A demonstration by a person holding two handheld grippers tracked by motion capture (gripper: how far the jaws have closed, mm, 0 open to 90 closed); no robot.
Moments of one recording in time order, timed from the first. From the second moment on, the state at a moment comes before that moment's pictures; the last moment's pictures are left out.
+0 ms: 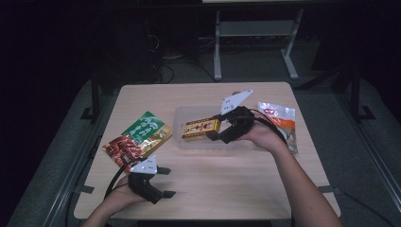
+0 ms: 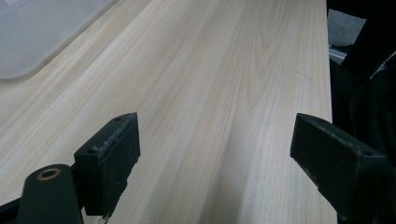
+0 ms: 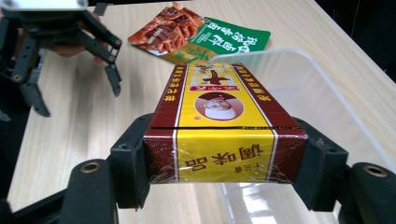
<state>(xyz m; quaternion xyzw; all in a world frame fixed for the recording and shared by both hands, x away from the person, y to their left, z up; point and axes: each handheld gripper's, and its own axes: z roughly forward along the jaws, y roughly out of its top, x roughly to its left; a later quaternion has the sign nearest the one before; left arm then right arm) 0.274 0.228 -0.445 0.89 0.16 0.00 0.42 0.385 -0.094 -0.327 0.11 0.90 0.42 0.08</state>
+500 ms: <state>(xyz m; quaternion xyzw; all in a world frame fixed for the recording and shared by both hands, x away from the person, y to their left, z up) 0.271 0.227 -0.446 0.89 0.16 0.00 0.43 0.419 -0.077 -0.319 0.11 0.90 0.41 0.10</state>
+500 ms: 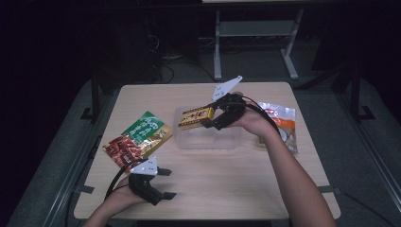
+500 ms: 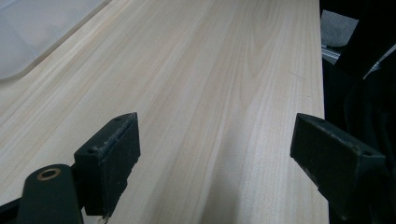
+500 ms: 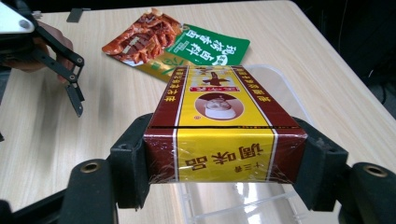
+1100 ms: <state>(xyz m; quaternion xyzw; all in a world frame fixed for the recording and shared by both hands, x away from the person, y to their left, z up) 0.270 0.227 -0.447 0.89 0.17 -0.01 0.43 0.449 -0.052 -0.331 0.11 0.91 0.38 0.10</state>
